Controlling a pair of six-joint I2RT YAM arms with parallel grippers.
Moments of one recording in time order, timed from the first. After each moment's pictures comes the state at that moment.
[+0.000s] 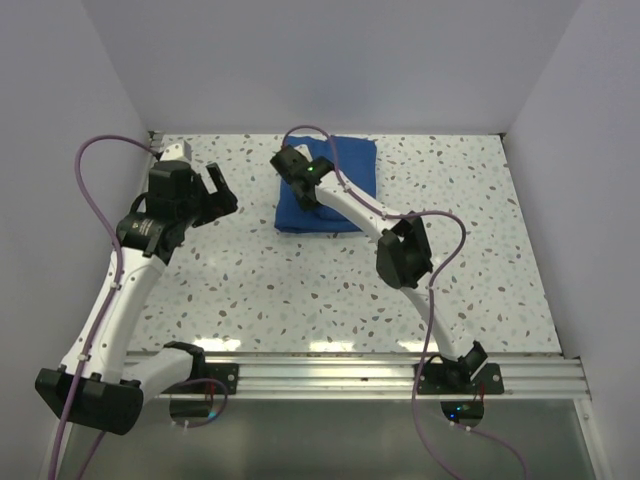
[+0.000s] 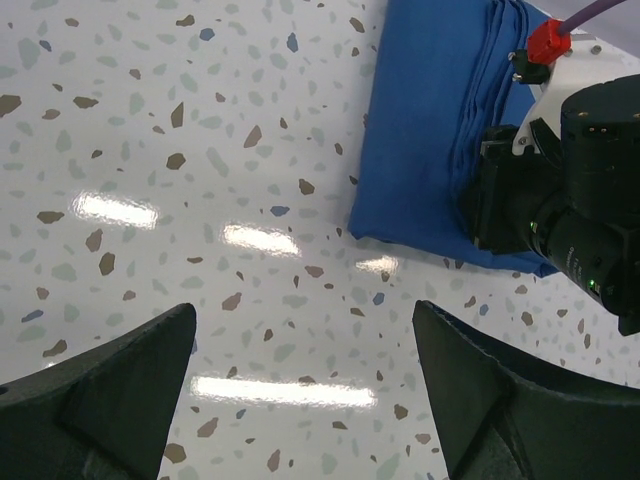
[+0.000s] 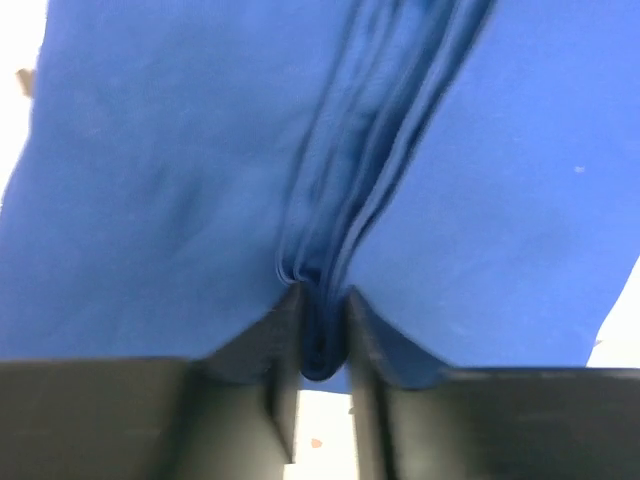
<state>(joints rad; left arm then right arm) -0.20 1.09 1.20 -0.73 -0.11 -0.51 0.75 2.48 2.41 -1.03 0.46 0.30</state>
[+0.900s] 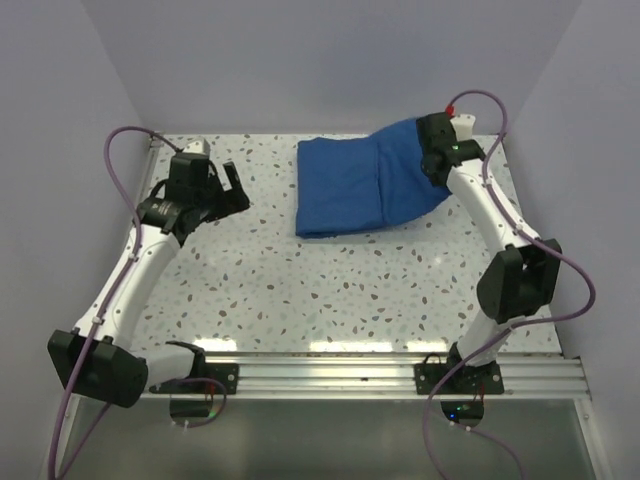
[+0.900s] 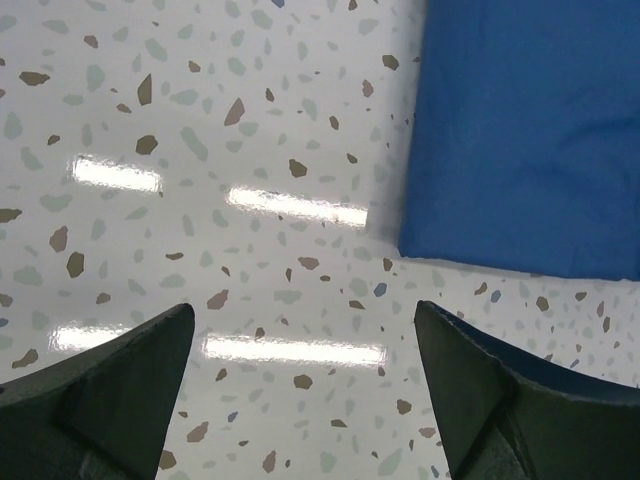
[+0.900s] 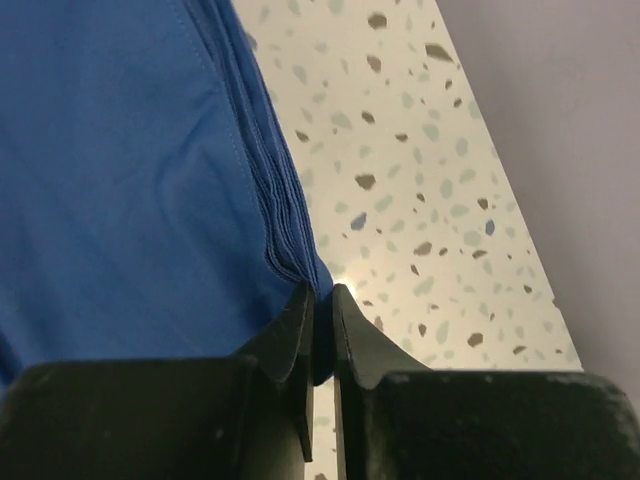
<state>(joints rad) -0.23 1.22 1.22 -0.71 -0.09 -0.51 0.25 1.75 1.74 -0.92 0.71 0.38</state>
